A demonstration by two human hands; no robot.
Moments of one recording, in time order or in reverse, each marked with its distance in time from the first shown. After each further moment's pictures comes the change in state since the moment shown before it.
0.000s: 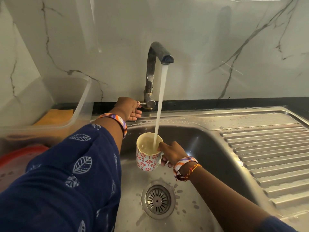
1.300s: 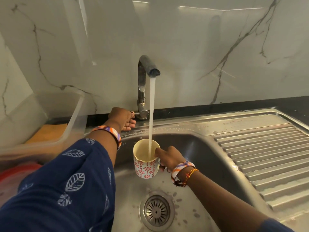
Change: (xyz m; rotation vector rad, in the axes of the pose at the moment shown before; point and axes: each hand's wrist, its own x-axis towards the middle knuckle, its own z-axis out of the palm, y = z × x) left_hand 0.001 0.003 0.005 0.054 0.030 0.023; right_hand 0.010 0.001 -0.009 -0.099 0.058 -0.049
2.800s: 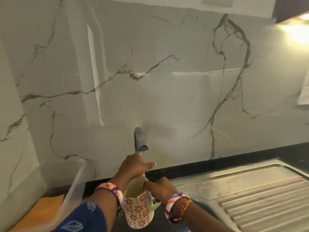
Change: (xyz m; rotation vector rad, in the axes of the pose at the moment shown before) left_hand -0.001 0.049 0.017 0.725 0.110 0.464; right_hand 0.016 -0.087 -0.046 0.013 -0.014 -0.165
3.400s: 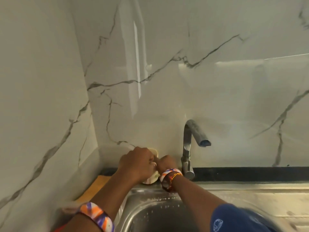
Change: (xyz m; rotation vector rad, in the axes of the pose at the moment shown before) left_hand -0.069 -0.074 -0.076 0.413 0.249 0.001; right_hand 0.081 -0.072 0.105 -0.155 0.013 -0.164
